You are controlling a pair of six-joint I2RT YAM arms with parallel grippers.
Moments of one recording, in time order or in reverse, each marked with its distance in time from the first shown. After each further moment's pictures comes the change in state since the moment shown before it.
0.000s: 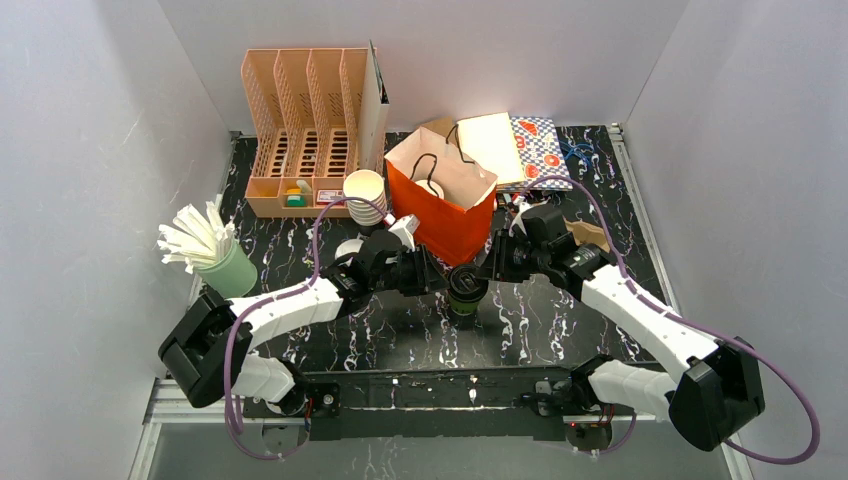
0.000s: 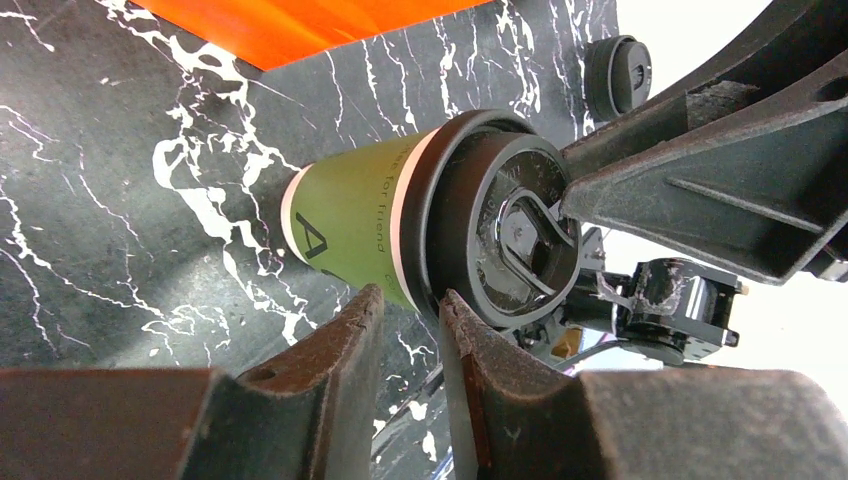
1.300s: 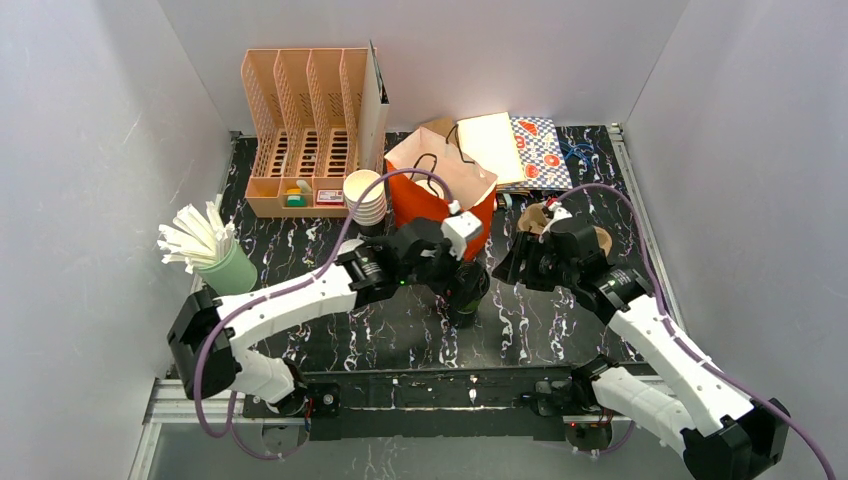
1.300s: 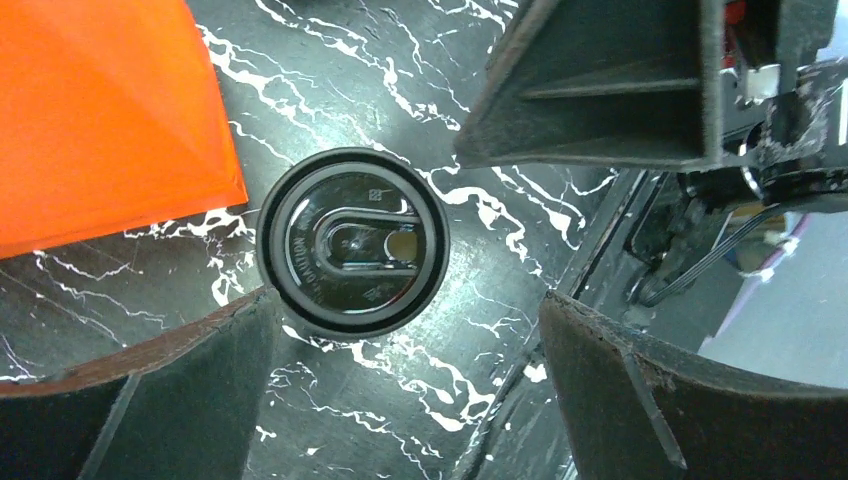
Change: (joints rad) left arm -0.204 0.004 0.390 -0.418 -0.154 0.631; right arm -0.034 -0.217 0.025 -0.203 0.140 0.019
